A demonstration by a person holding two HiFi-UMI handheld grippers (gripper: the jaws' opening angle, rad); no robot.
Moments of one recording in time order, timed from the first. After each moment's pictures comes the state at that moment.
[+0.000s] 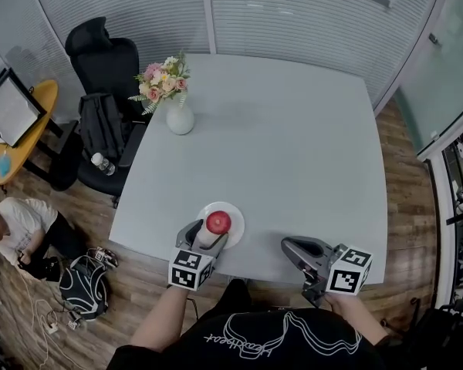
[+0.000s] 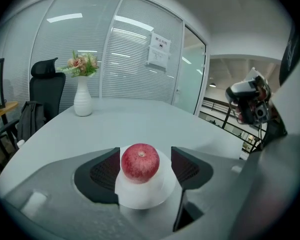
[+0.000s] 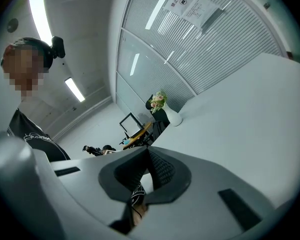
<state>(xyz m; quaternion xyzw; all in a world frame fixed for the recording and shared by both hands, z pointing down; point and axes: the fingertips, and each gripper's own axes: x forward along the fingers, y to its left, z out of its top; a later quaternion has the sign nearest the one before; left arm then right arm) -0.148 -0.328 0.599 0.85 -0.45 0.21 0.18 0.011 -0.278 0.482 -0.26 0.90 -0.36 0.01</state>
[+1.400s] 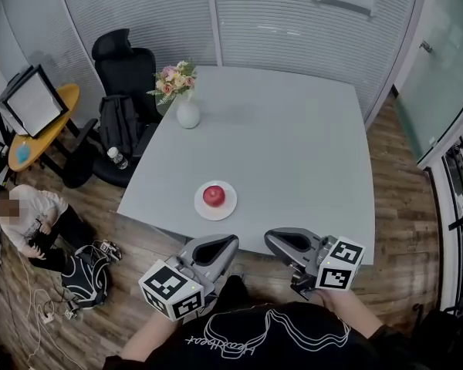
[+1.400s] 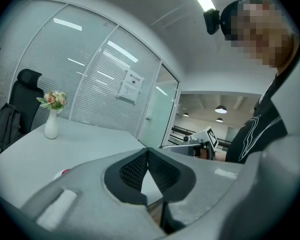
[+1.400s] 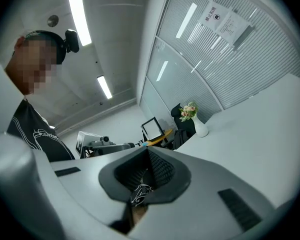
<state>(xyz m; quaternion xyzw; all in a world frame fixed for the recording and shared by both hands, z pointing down) -0.044 -0.143 0.392 0.92 -0.35 0.03 0.15 0.014 -0.156 0.408 -0.17 0.95 -0.24 0.05</state>
